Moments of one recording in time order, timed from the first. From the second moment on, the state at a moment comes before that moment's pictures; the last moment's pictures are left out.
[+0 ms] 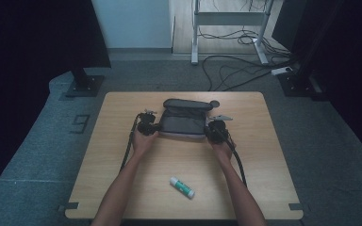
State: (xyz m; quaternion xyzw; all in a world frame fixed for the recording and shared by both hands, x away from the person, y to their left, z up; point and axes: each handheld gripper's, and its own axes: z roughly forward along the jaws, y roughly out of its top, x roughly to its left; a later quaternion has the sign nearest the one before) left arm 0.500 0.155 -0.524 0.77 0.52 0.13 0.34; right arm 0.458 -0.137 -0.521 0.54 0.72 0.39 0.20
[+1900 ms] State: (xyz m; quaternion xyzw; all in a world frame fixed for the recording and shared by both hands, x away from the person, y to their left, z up) left arm 0.421 0.175 -0.457 0.77 0.46 0.14 0.42; right arm 0.373 -0.140 -0.470 0.48 0.71 0.46 0.23
